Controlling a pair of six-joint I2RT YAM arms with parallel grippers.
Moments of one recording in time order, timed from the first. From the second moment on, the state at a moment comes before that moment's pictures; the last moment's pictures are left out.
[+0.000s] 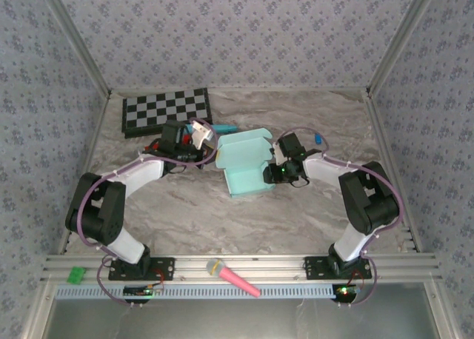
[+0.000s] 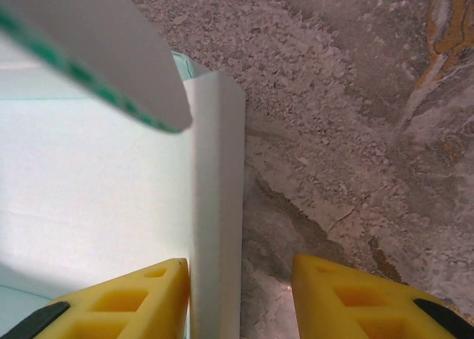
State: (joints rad) left arm -0.37 1.57 0.90 -0.01 0.61 0.02; right arm 0.43 1.67 0.91 -0.37 -0.24 0.27
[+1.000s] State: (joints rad) left arm -0.36 1.58 0.90 -0.01 0.62 0.01; right arm 0.50 1.69 0.91 -0.35 -0.07 0.32
